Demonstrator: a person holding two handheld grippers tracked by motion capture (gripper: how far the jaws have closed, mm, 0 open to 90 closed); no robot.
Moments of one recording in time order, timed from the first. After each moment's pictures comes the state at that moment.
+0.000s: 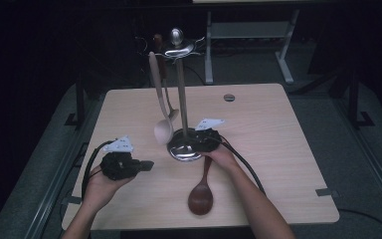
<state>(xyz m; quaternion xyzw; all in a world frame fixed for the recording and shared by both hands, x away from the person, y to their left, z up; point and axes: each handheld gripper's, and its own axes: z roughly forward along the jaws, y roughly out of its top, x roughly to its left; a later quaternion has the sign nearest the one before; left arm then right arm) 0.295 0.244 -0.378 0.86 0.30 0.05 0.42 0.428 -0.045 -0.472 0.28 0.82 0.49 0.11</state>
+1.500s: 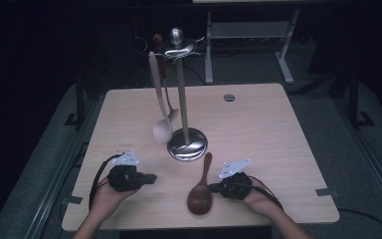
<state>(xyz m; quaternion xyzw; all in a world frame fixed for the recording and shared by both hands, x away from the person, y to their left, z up) 0.292 0.242 -0.424 0.87 0.29 0.02 0.40 0.286 -0.112 -0.472 0.22 0.89 0.40 0.02</state>
